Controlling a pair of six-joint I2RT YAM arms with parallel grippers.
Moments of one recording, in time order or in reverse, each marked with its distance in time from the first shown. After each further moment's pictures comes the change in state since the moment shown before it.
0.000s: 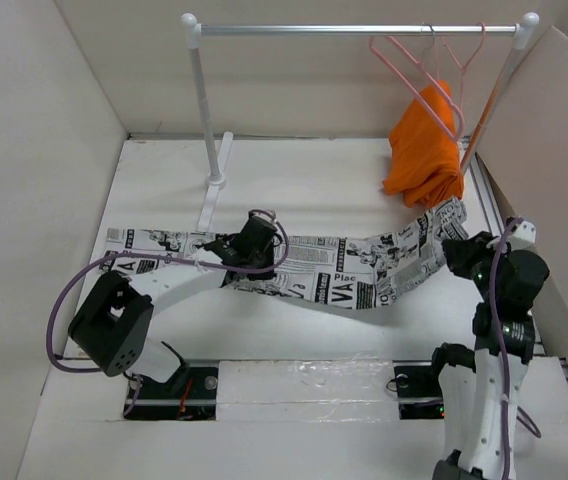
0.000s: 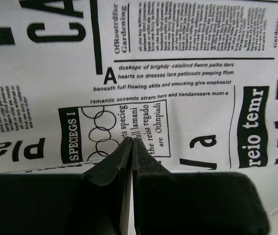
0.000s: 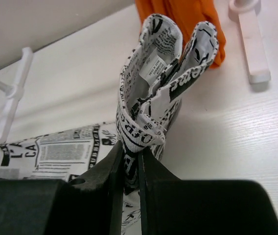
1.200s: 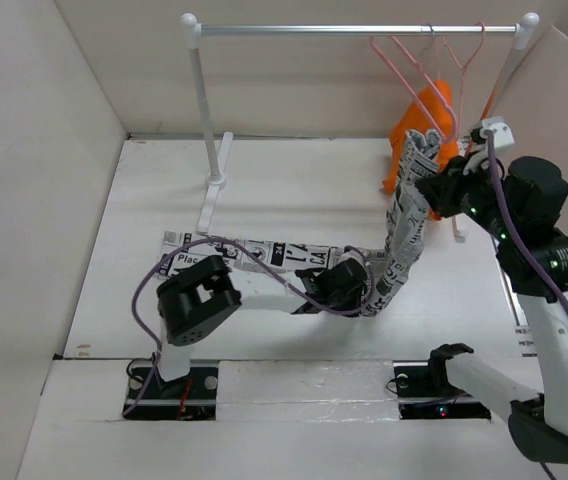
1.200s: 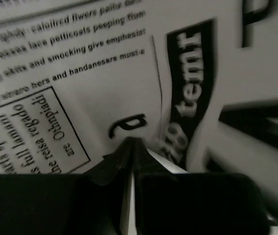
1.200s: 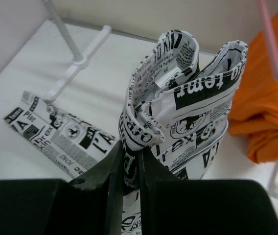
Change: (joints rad) left arm -0.467 0.410 0.261 0.292 0.055 -0.187; right arm 0.544 0.460 0.874 -0.341 0.178 -0.265
